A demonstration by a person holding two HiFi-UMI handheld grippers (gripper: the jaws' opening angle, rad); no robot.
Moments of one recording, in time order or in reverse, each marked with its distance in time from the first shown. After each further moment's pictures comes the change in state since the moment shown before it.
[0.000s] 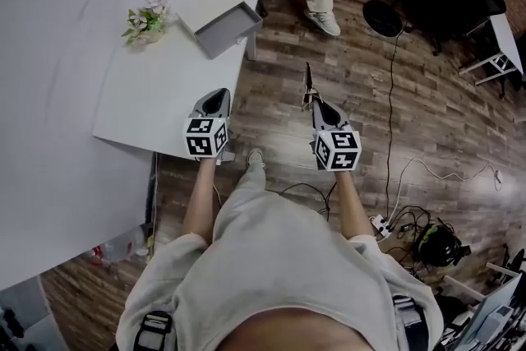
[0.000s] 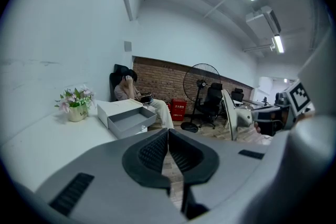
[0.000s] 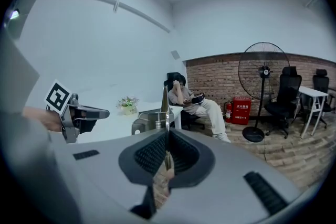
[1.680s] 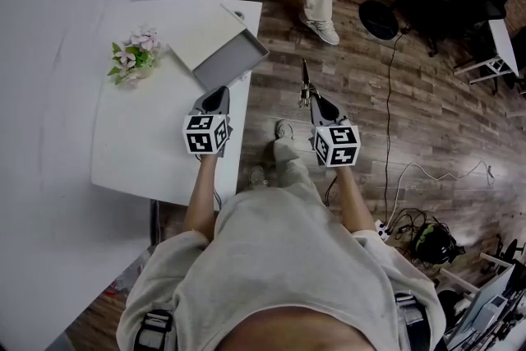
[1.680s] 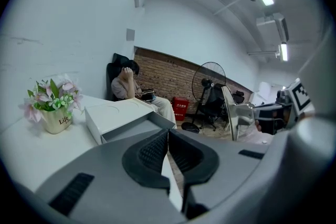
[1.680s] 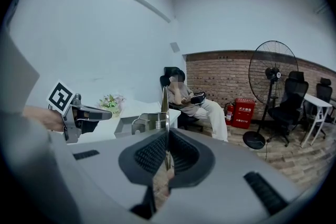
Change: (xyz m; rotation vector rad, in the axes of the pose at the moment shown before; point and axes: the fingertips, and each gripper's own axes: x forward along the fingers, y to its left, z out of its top) left arm 0.151 0.116 0.047 -0.062 0.045 -0.057; right arm 0.175 -0.020 0.065 -0.042 0.060 -0.040
